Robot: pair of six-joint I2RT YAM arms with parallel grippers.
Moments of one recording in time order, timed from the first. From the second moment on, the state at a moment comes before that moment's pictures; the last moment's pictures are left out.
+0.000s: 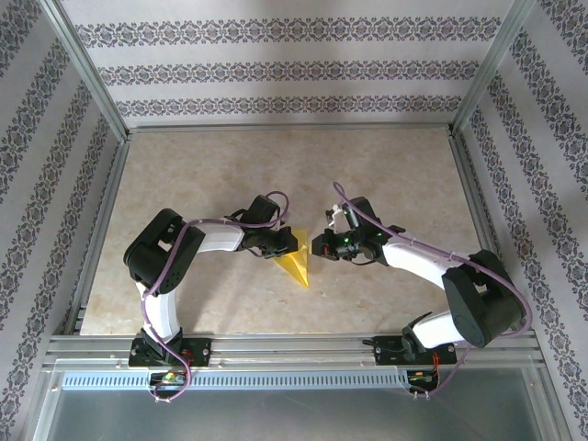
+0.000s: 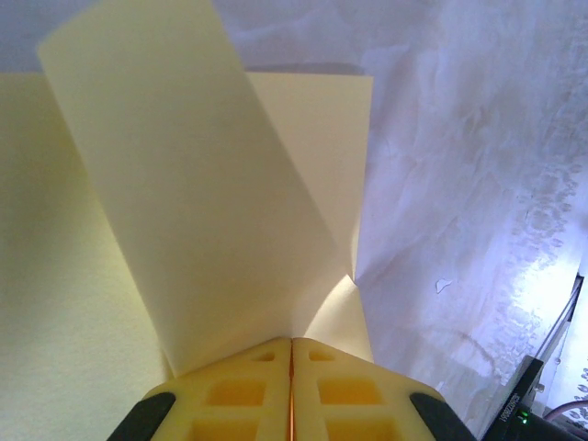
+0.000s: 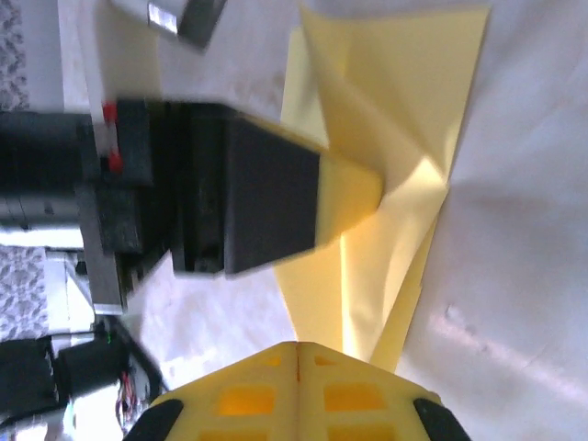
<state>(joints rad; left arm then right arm) -0.58 1.89 0.94 -0.02 0.53 -0.79 0.51 1.42 0.67 -0.14 -0.64 0.71</state>
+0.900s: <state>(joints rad) -0.58 1.89 0.94 -0.02 0.53 -0.79 0.66 1.58 0.55 0.04 -0.73 0.83</state>
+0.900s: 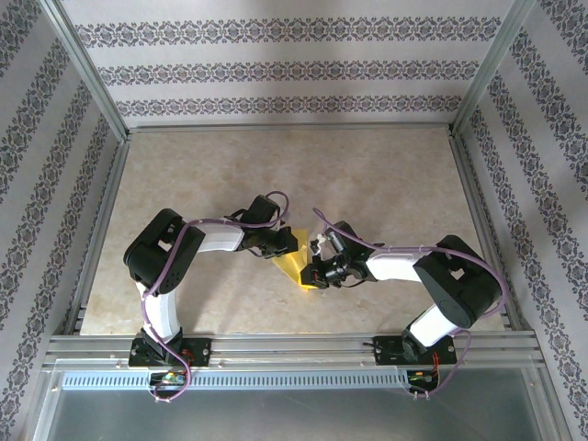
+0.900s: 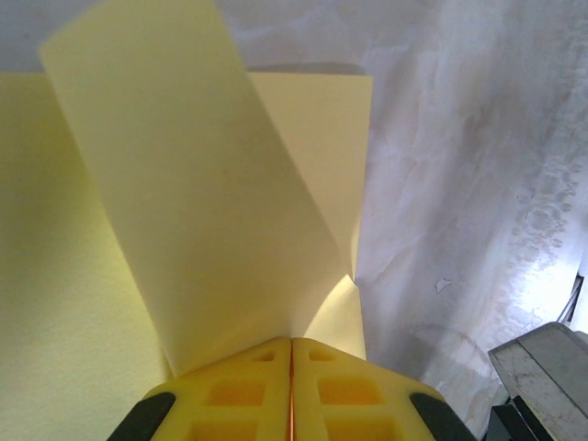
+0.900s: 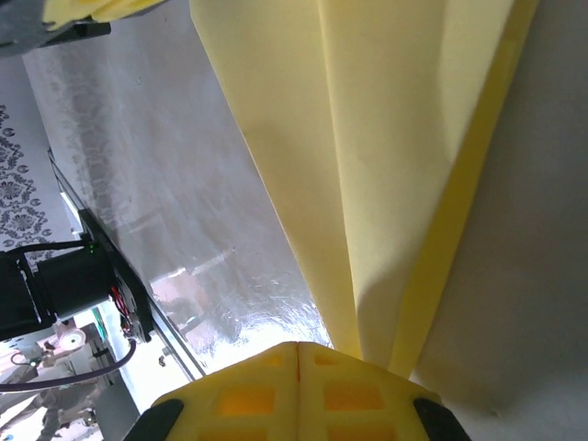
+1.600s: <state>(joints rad) -0.57 1.89 0.94 -0.02 0.53 -0.79 0.68 1.60 0.55 0.05 -0.71 0.83</state>
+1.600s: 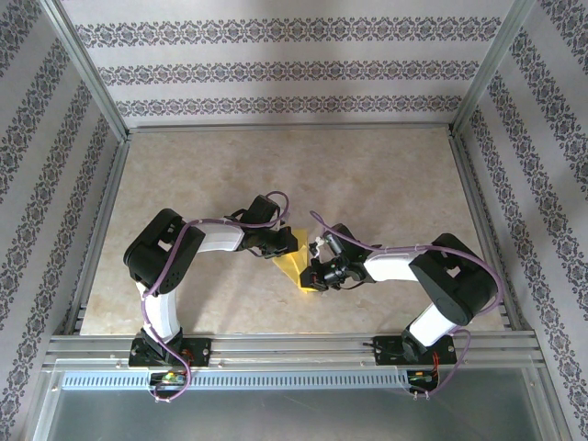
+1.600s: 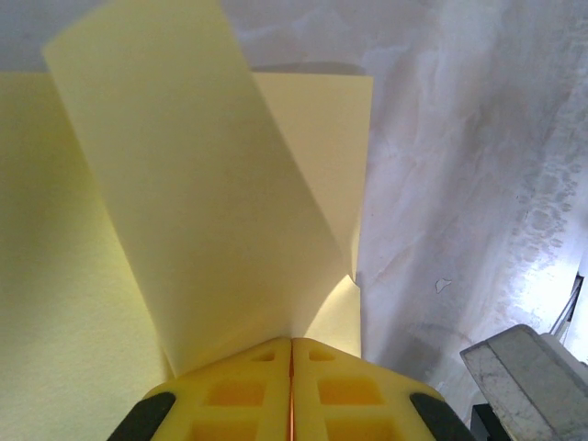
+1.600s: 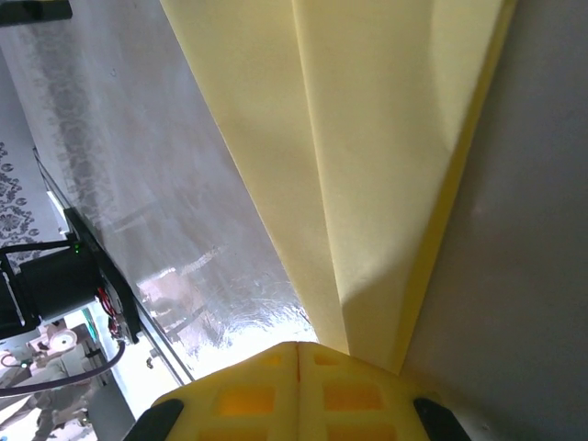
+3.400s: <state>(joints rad) -0.57 1.89 0.91 0.03 0.55 -0.82 0.66 1.33 0.43 0.00 -0.70 0.85</state>
